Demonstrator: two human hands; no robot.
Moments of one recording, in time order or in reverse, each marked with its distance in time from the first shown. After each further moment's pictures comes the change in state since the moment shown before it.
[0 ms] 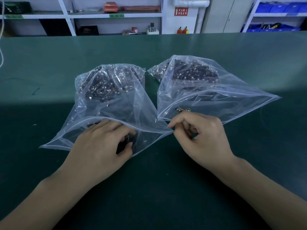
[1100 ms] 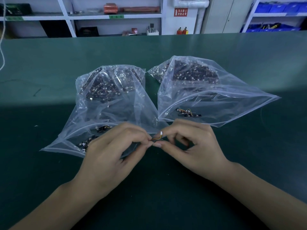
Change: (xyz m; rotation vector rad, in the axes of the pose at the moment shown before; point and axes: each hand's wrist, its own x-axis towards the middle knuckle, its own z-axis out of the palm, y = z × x) left_hand -0.003 0.028 0.004 -0.475 0.444 0.246; right_hand -0.005 -0.004 0.010 0.296 -0.098 -0.162
